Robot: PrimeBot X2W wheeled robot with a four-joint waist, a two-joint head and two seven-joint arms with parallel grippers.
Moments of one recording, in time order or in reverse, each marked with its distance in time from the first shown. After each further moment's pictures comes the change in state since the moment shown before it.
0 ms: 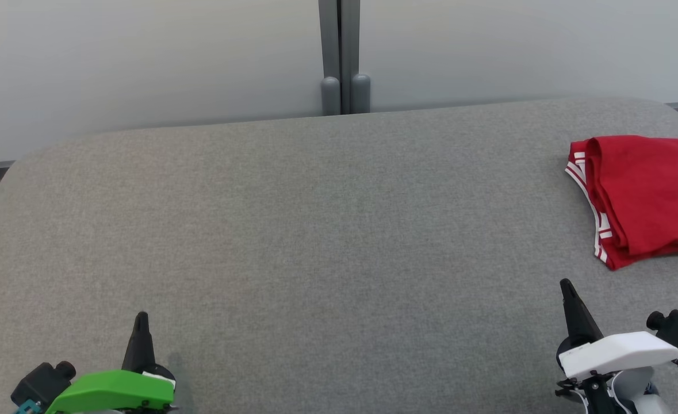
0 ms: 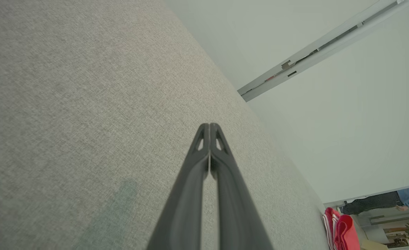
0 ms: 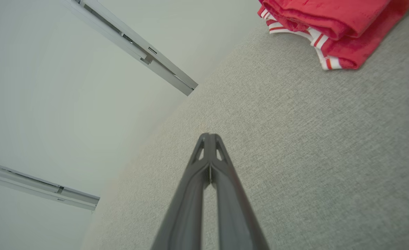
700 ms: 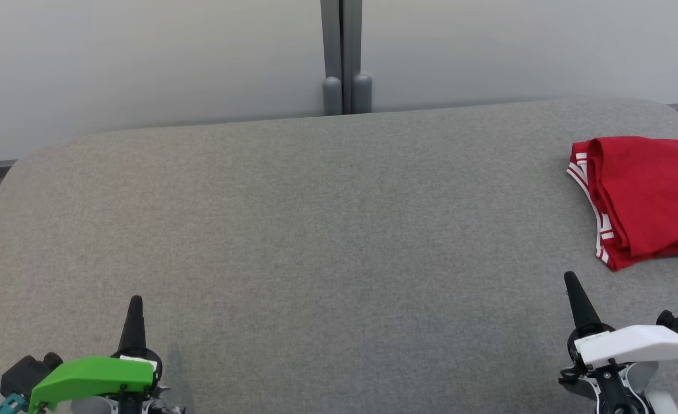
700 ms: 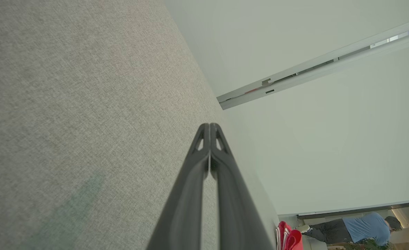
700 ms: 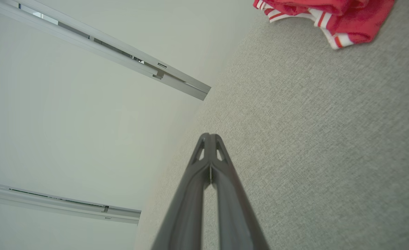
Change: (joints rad) left arm -0.032 0.000 0.030 -0.025 -0.210 -0.003 0.062; right arm -0.016 -0.002 -0.019 -0.013 0.236 0.000 0.060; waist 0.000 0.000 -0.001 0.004
